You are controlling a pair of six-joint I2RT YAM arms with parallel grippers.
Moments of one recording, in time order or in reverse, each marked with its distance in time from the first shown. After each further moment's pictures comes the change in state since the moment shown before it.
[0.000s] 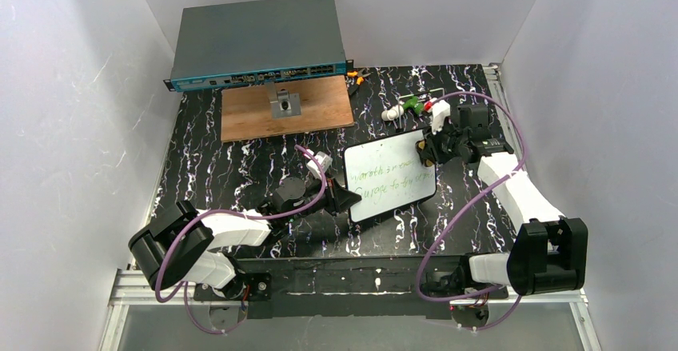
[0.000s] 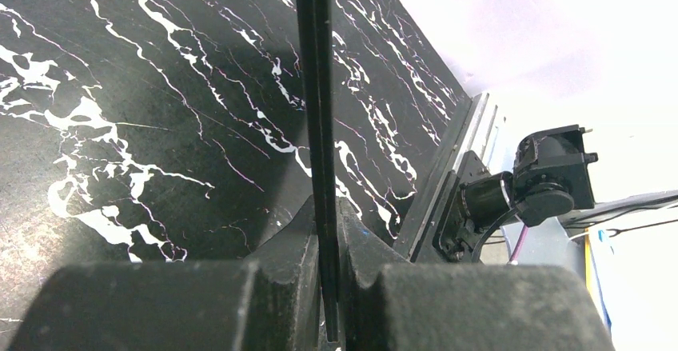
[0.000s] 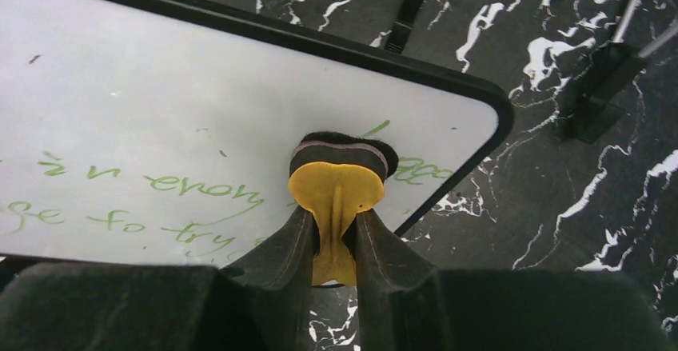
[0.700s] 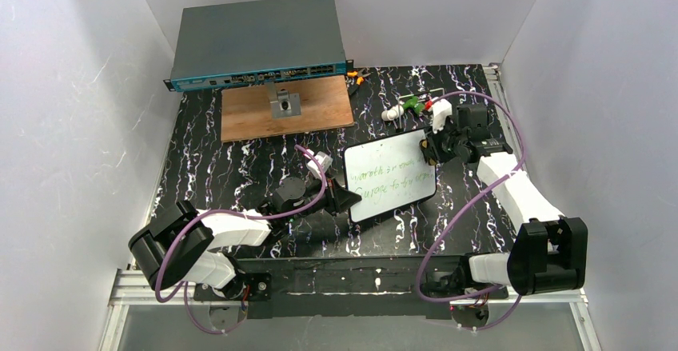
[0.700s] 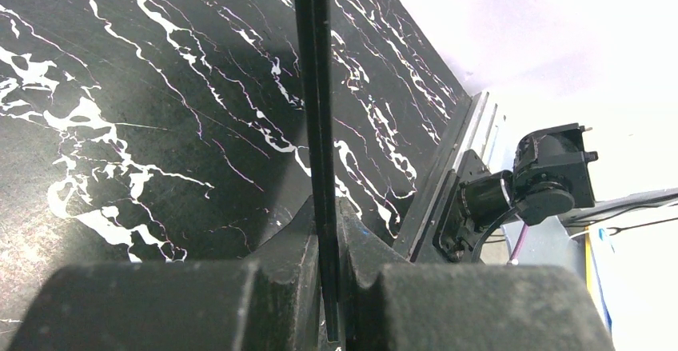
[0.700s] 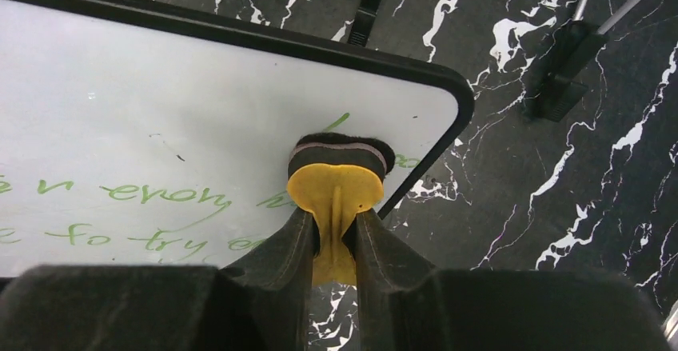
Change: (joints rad) left arm 0.000 0.000 0.000 0.000 0.004 0.002; right arm 0.011 0.002 0.000 0.002 0.071 0.002
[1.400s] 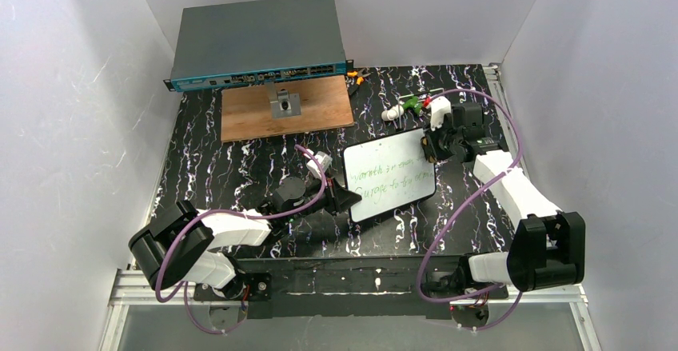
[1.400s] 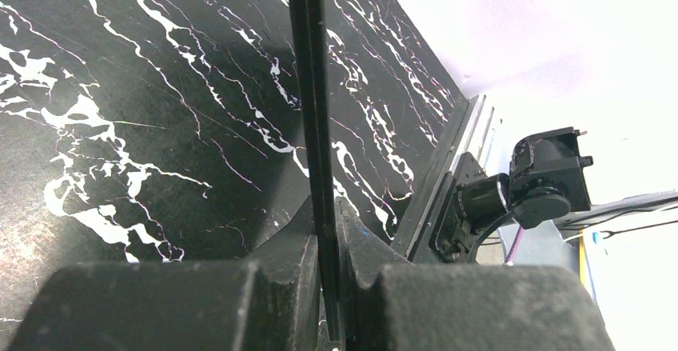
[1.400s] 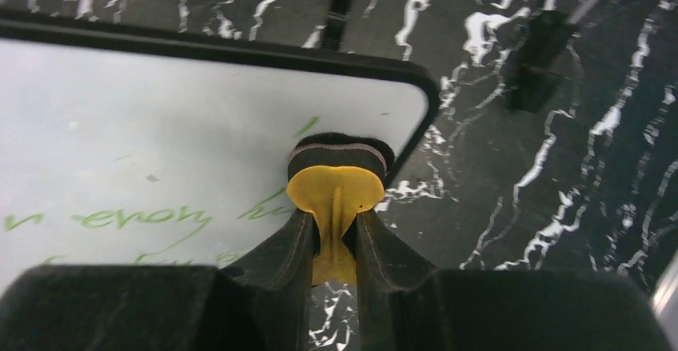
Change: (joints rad) left arm 0.001 0.001 0.002 0.000 -0.002 -0.014; right arm 0.029 0.021 0.008 0.025 0.078 0.047
